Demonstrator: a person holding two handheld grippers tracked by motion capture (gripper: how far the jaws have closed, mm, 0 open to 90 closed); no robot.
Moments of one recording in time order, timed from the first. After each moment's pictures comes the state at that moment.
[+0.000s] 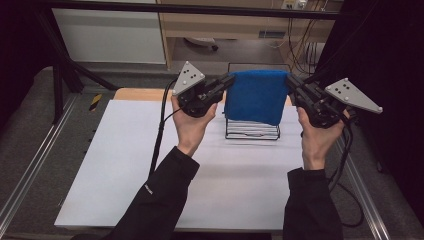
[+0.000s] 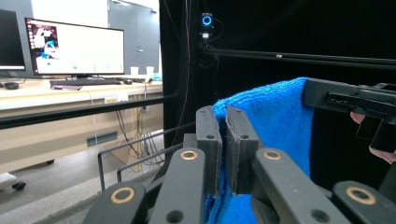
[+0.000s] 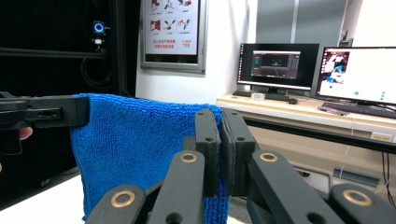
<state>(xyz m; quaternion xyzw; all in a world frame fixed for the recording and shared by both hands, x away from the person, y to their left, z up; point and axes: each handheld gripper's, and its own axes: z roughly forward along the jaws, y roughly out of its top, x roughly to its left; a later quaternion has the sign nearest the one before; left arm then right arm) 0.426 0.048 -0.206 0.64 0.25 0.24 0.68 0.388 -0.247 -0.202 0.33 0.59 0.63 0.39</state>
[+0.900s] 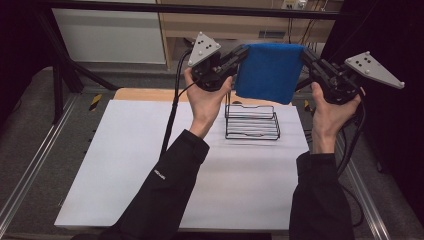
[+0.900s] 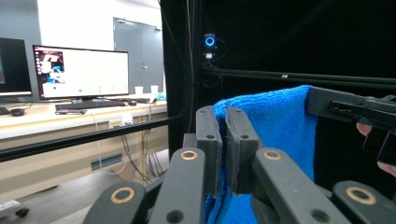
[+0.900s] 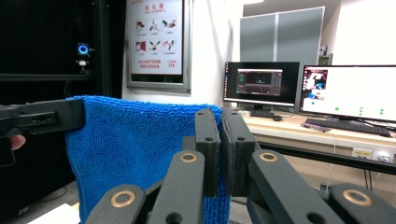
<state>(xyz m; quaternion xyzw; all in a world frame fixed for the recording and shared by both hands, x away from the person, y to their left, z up) 0.455 0.020 -0.164 0.63 0.24 0.26 0.70 0.414 -0.267 -0.164 0.34 0.56 0.64 0.41</state>
